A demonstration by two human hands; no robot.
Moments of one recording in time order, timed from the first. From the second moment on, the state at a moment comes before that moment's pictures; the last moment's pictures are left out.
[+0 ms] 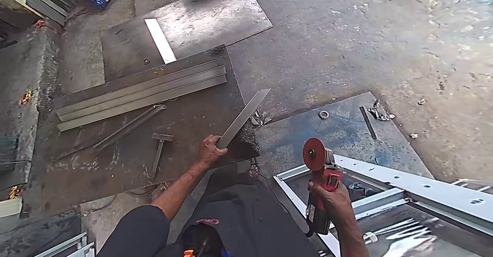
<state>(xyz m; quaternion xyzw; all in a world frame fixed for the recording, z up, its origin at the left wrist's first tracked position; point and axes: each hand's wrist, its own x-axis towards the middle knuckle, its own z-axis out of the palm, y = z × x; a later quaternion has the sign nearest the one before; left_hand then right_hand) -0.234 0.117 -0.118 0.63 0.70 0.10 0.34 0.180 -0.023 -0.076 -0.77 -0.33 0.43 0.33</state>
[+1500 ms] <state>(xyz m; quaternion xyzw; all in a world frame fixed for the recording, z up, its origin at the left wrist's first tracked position) -0.177 0.227 -0.168 0.69 0.64 0.13 0.32 0.109 0.197 -0.111 -0.75 -0.44 0.46 0.14</state>
